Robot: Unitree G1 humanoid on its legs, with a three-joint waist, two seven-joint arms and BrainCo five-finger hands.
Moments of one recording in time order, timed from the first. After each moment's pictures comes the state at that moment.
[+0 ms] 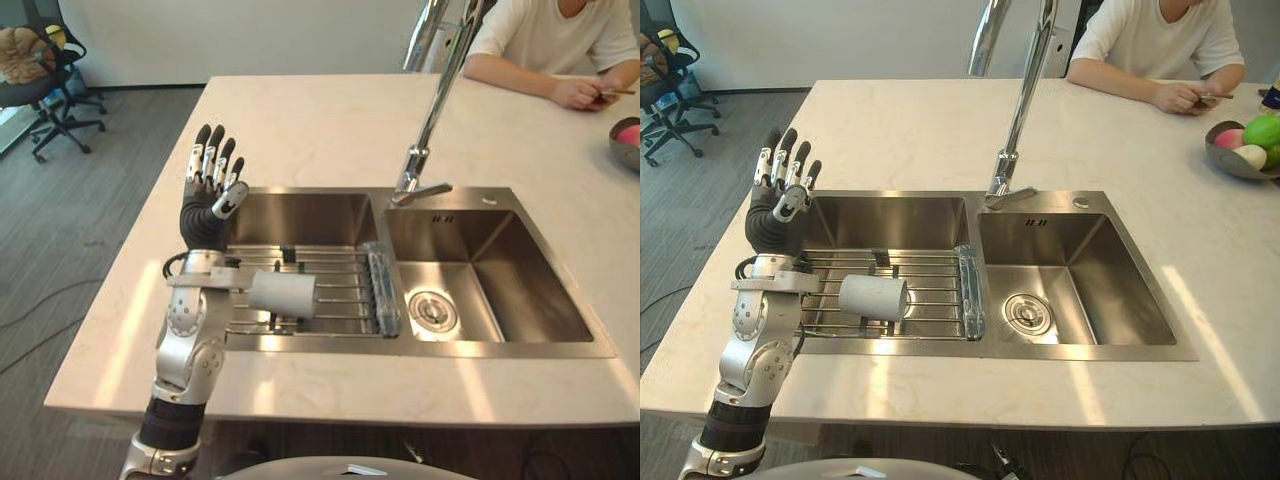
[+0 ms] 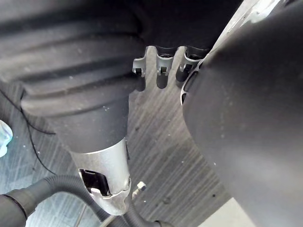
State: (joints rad) left arm -0.14 0.10 -0.13 -0.33 -0.51 -0.12 0.14; right arm 0.15 -0.05 -0.44 1.05 0.59 0.13 0.14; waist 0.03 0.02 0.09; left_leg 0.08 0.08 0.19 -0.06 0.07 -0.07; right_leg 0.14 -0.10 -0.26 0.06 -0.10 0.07
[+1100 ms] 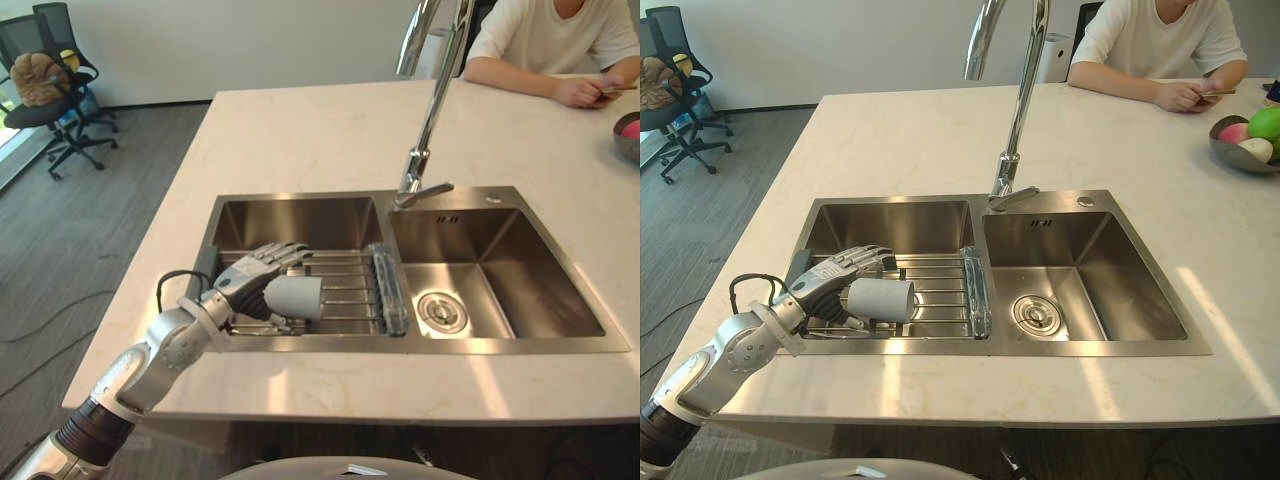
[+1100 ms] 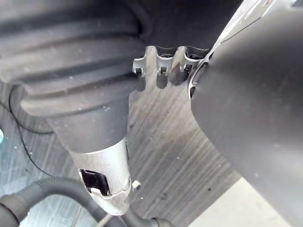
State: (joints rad) left arm -0.12 0.66 -0.40 -0.24 0.53 -0.20 -0.14; right arm 0.13 -0.12 -0.49 1.12 0.60 0.15 0.17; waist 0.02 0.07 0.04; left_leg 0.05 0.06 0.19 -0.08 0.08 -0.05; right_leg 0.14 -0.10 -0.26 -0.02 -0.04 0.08
